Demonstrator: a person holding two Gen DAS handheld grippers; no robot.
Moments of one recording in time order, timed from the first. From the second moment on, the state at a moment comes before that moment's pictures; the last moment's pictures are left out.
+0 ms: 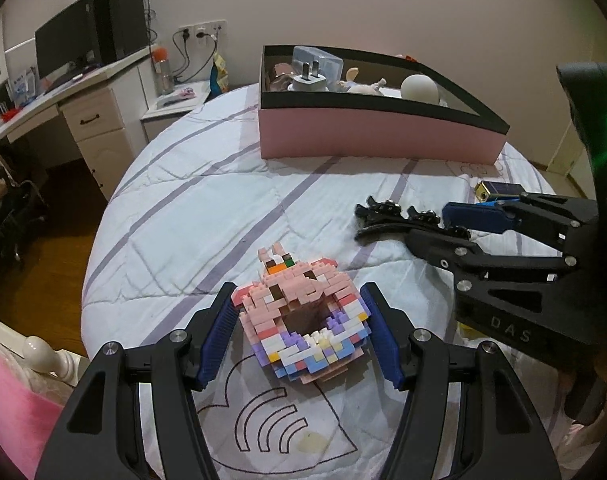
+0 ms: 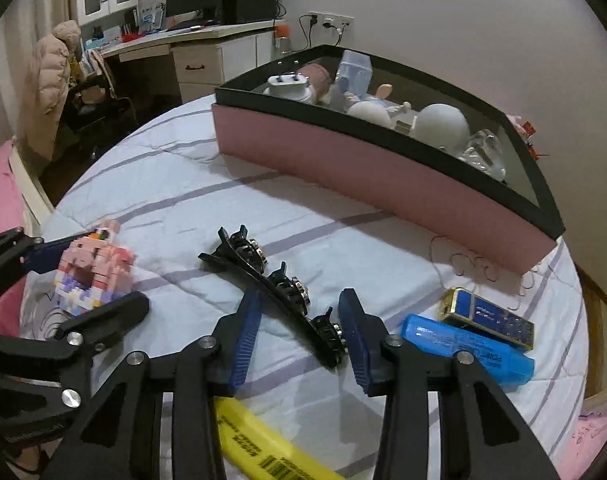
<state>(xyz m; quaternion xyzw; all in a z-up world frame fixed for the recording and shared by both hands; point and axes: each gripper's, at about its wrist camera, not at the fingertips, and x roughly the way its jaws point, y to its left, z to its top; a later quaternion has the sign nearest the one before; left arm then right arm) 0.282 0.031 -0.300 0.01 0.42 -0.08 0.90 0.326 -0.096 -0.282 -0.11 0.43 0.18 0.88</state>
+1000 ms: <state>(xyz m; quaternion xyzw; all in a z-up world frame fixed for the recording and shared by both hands) 0.299 -0.020 -0.208 0.03 0.31 -0.10 0.95 0.301 -0.167 -0.207 0.04 0.31 0.17 0.93</state>
